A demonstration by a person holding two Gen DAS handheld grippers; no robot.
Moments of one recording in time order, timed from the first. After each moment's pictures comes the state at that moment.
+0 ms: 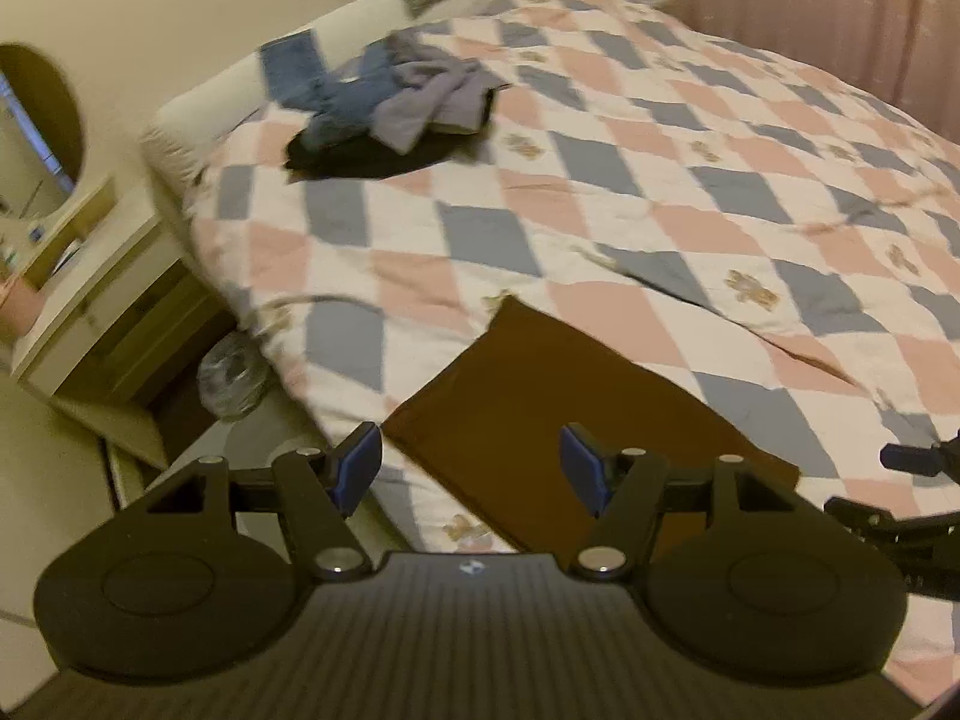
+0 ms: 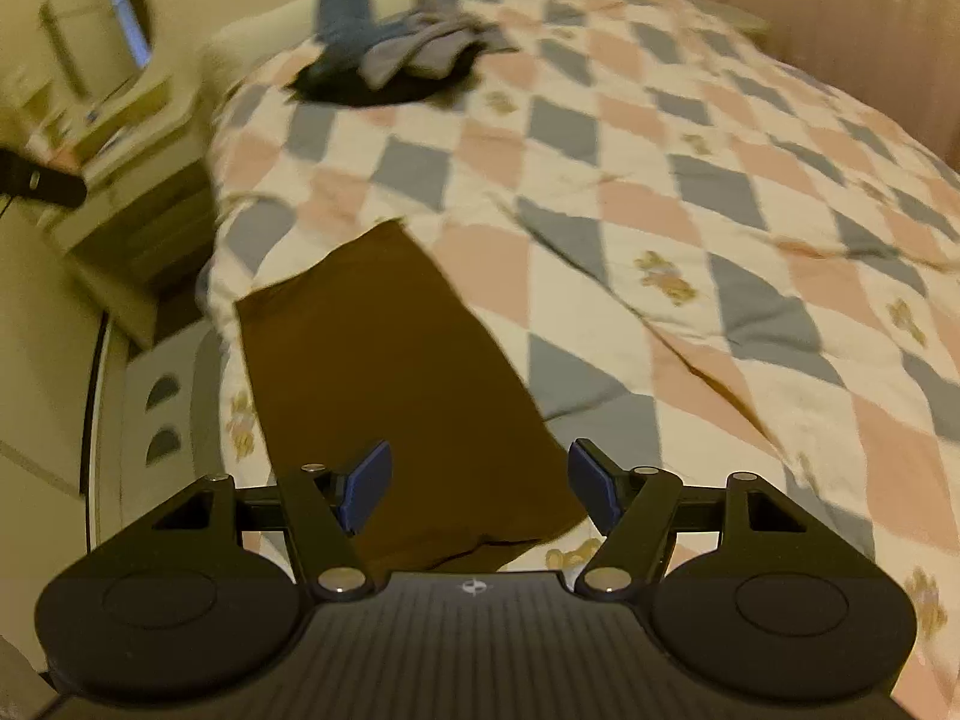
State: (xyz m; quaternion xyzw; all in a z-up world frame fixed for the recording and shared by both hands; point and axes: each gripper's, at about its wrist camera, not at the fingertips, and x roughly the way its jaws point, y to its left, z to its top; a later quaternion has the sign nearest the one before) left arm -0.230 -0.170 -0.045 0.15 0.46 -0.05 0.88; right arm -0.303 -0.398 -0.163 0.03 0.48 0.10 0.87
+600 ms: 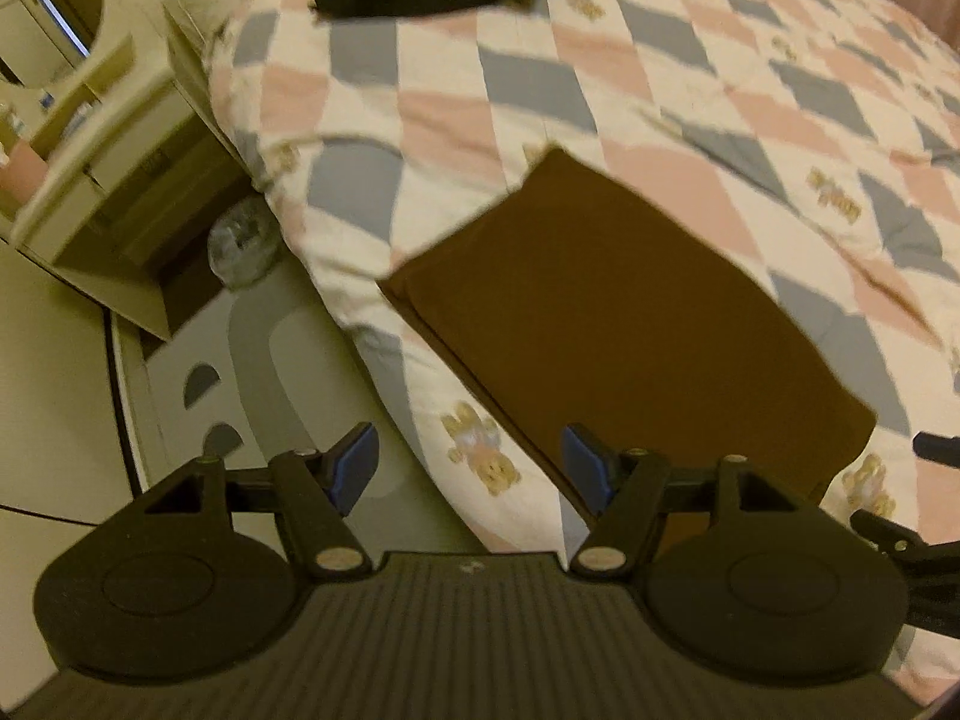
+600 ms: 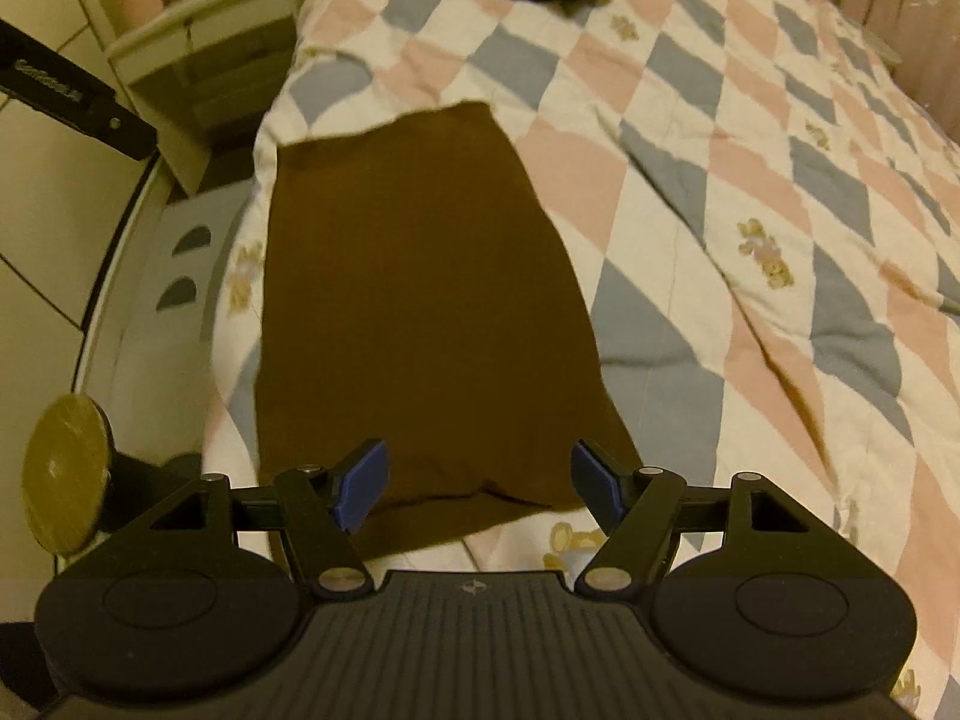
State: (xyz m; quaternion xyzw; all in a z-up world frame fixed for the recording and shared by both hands) left arm -0.211 -0.156 -0.171 0.12 0.56 0.01 0.82; right arm -0.295 -0.379 -0.246 -0.08 0.52 0.18 0.83
